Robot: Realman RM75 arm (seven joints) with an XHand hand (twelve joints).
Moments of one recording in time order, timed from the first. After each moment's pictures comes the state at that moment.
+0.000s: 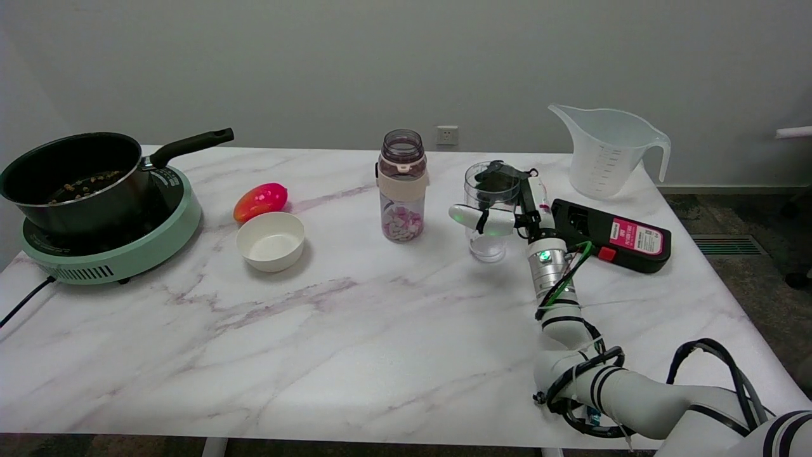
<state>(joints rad) 0.40 -1.33 -2.04 0.43 0.83 1.13 1.05</state>
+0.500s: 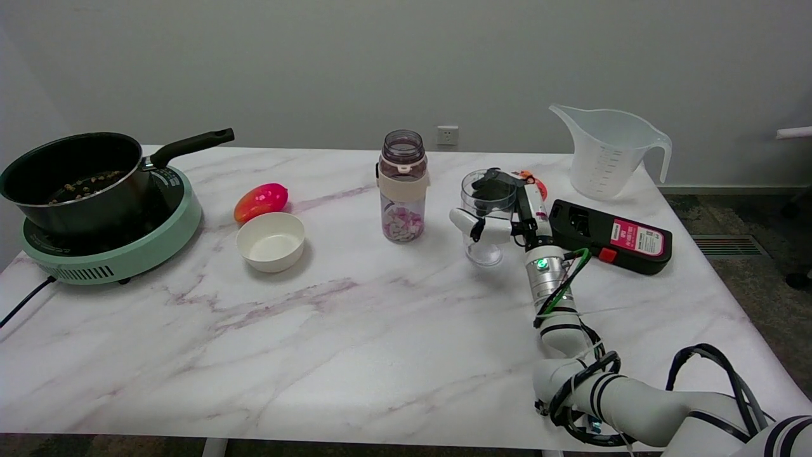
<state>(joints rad) 0.38 -1.34 -2.06 0.43 0.84 1.14 1.03</state>
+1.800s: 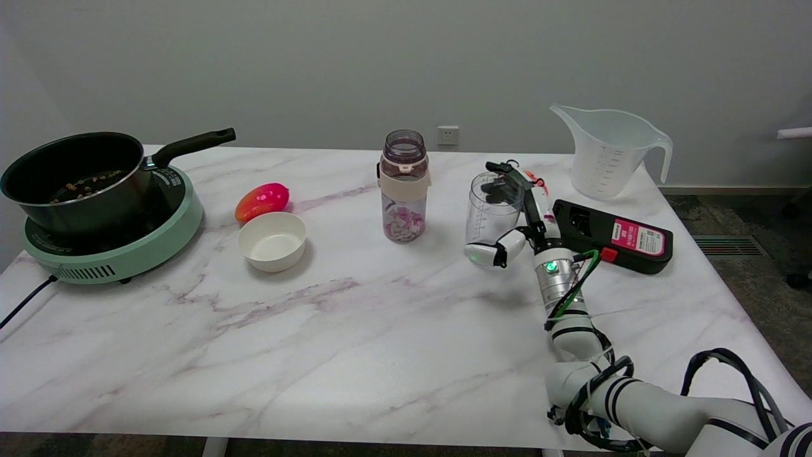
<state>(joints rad) 0.34 -1.29 -2.07 0.48 0.85 1.13 1.02</state>
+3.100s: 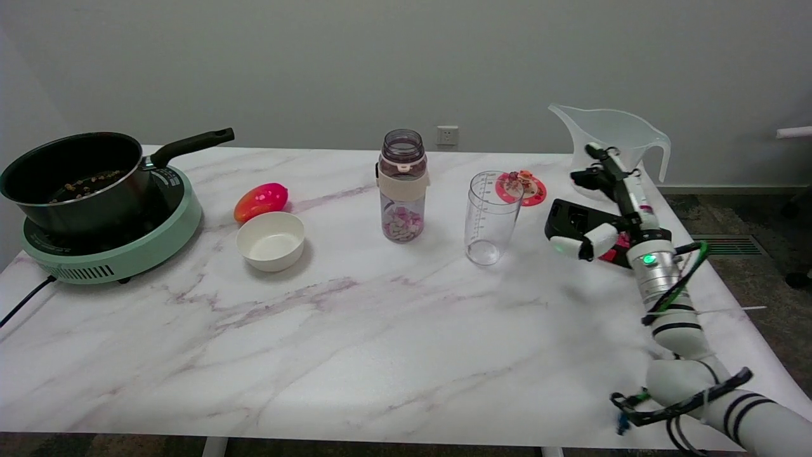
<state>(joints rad) 0.02 -1.01 -1.78 0.89 0.85 0.92 0.92</state>
